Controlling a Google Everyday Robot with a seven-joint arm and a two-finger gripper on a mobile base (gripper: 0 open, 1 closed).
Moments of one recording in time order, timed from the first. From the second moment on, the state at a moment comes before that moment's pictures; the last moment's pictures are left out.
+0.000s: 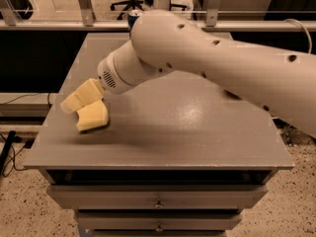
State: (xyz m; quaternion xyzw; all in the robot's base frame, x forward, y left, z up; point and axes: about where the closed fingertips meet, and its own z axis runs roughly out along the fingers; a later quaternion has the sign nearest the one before) arm 0.553 0.139 0.891 -0.42 0.80 0.25 0.35
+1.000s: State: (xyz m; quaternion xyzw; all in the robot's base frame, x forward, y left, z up) arm 0.544 0.170 0.838 -0.30 0.87 0.24 0.31
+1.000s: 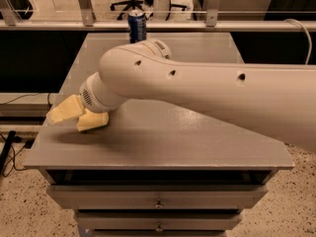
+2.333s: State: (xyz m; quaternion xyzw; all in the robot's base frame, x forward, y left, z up) arm 0.566 0.135 0.856 -0.30 0.89 0.14 0.32
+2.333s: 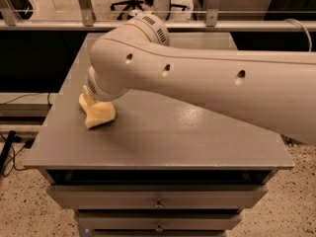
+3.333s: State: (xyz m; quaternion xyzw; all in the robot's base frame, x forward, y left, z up) arm 0.602 0.022 0.937 -0.31 0.87 0.02 0.38
